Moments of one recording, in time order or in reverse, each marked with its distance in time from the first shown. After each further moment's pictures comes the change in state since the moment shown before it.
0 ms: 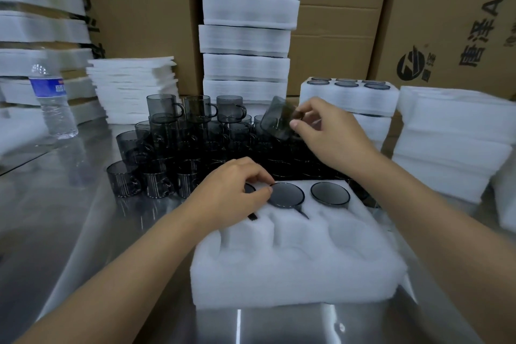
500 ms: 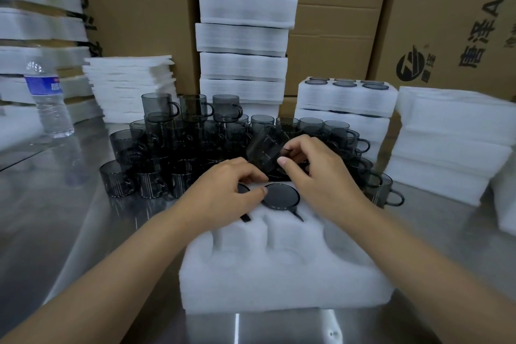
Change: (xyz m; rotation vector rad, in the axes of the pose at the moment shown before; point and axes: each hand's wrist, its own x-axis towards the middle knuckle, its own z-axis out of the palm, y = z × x) left_hand 0.000 0.000 0.000 -0.016 0.023 -0.029; right_hand -0.044 0.013 0.031 0.113 -0.037 -0.051
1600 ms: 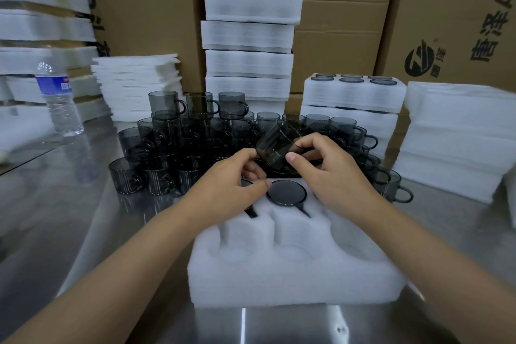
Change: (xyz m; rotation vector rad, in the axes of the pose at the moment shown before) left_hand 0.001 -0.007 0.002 -0.236 0.012 -0.068; right_hand -0.003 -0.001 -0.003 0.241 -0.002 0.084
